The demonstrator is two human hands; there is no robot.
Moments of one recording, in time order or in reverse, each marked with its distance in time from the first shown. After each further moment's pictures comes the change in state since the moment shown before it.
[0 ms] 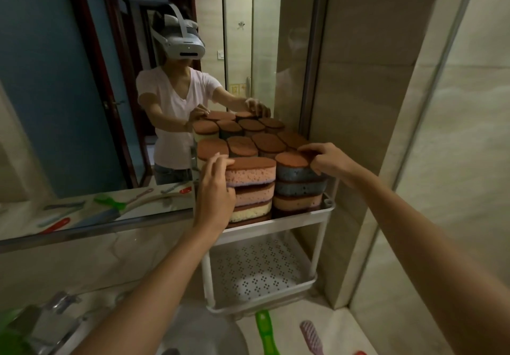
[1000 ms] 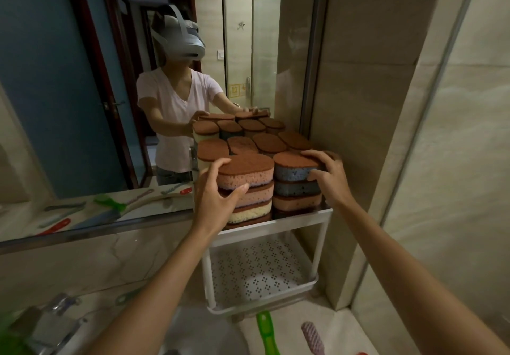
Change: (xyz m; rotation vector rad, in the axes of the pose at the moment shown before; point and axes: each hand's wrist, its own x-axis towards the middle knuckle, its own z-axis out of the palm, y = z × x) left_hand -0.003 -0.017 0.002 -0.321 -0.107 -0.146; right_hand -0.020 0.030 0.043 0.462 0.277 -0.086
